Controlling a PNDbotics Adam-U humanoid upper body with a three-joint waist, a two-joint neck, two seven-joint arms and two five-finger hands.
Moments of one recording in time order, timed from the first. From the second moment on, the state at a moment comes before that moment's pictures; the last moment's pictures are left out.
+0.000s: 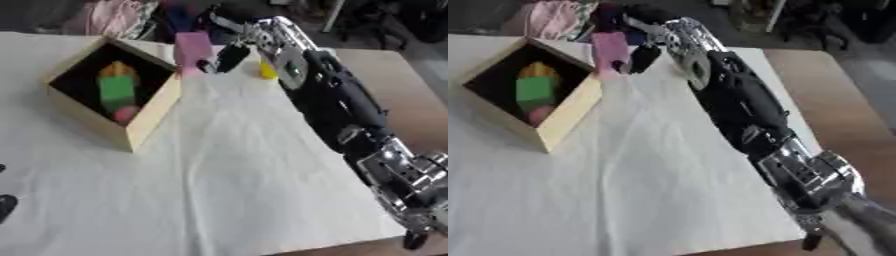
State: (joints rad) left arm -0.24 0.20 0.01 -1.85 -0.14 -0.10 -0.26; right arm -1.09 -0.44 0.20 -1.10 0.77 -0.13 0.40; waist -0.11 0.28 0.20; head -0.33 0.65
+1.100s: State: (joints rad) left arm -0.24 0.20 0.01 -1.85 -0.13 -0.10 -0.26; right arm -1.13 -0.32 0.35 -1.20 0.79 -0.22 0.50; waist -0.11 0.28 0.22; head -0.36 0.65
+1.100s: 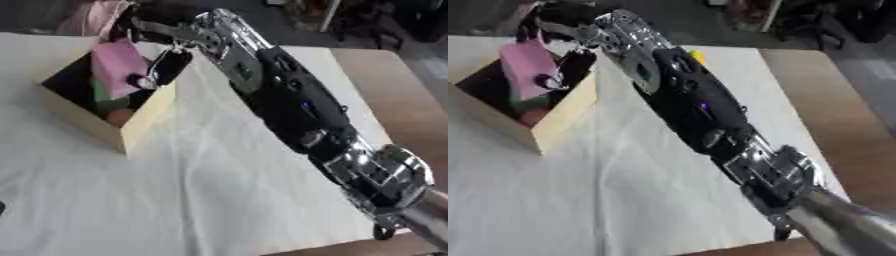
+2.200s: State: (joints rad) left arm -0.24 0.20 0.01 -1.85 -0.13 -0.10 -0.26; right arm -1.11 -0.42 0.18 -1.00 0.66 -0.02 0.16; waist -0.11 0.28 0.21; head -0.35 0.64
